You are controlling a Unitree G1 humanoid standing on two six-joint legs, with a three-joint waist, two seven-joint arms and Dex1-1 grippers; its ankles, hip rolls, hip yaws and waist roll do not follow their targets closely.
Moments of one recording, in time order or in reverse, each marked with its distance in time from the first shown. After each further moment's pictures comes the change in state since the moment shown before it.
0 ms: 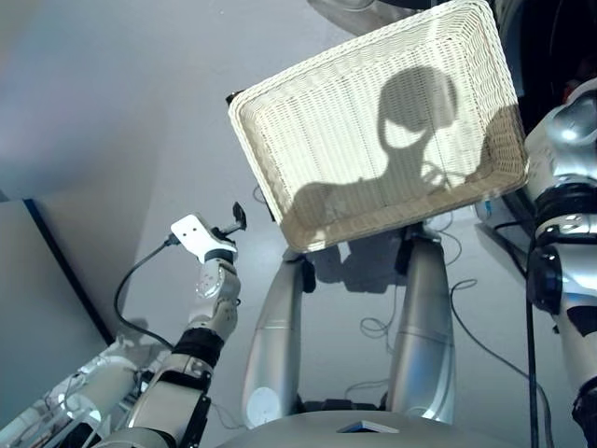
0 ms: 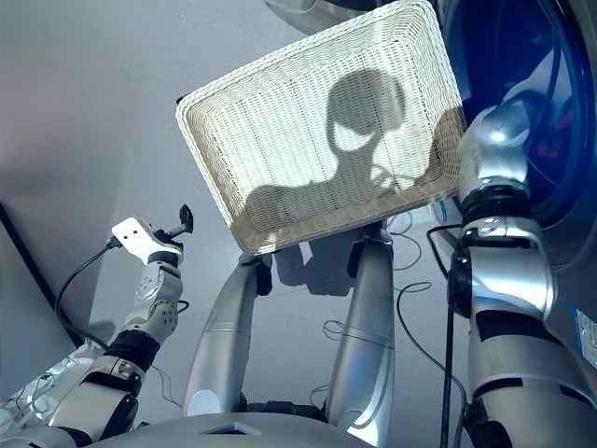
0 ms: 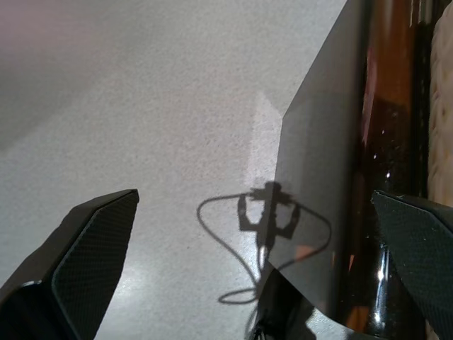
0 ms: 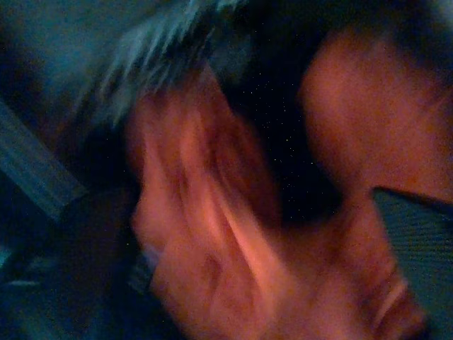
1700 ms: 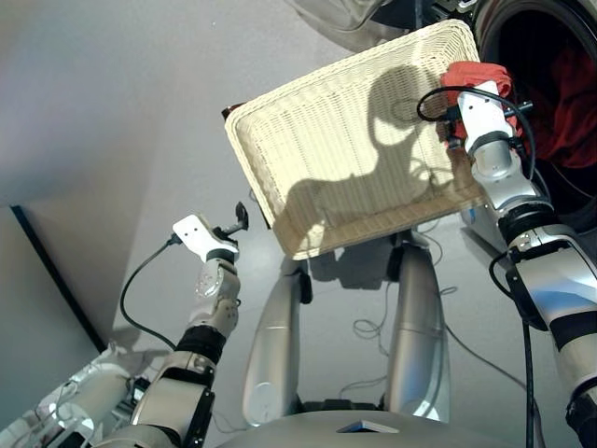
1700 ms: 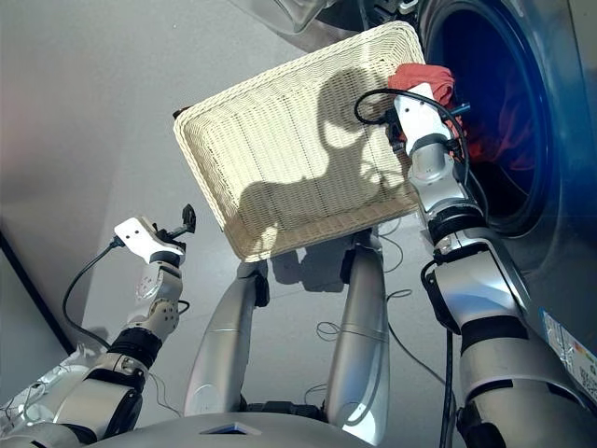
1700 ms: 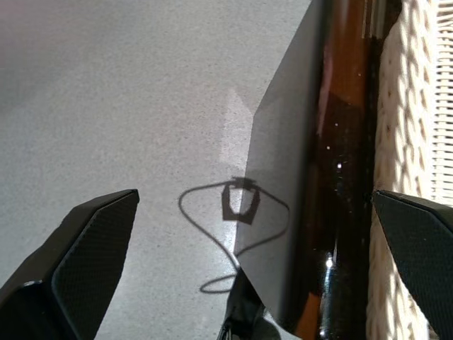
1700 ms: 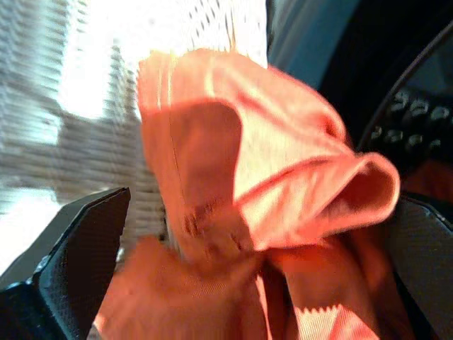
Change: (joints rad) left arm -0.025 -0.024 0.044 0.046 0.006 0.012 -0.072; right arm -0.012 -0.028 0.372 0.108 -0.367 0.053 0.302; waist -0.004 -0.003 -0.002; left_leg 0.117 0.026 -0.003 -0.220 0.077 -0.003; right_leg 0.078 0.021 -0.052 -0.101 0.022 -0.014
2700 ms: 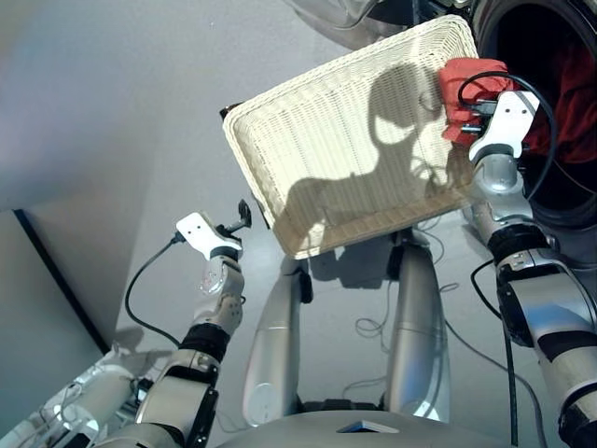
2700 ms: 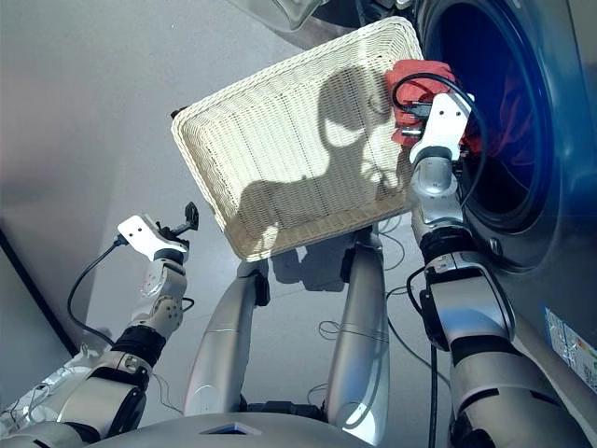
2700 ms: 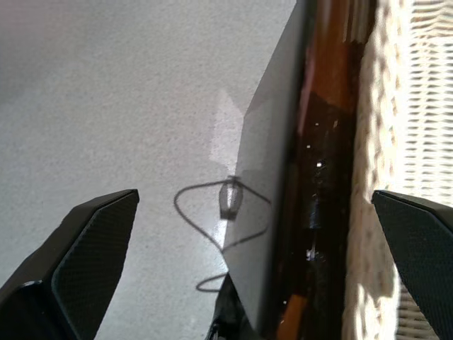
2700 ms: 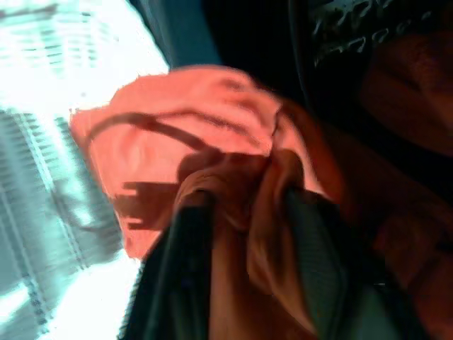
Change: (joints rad) left arm -0.009 -0.023 0.000 -0.016 -0.007 0.006 0.020; right arm 0.169 0.067 -0.224 -0.225 0.355 -0.115 -0.014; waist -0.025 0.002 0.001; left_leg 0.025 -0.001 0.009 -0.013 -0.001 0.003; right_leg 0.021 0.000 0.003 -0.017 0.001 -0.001
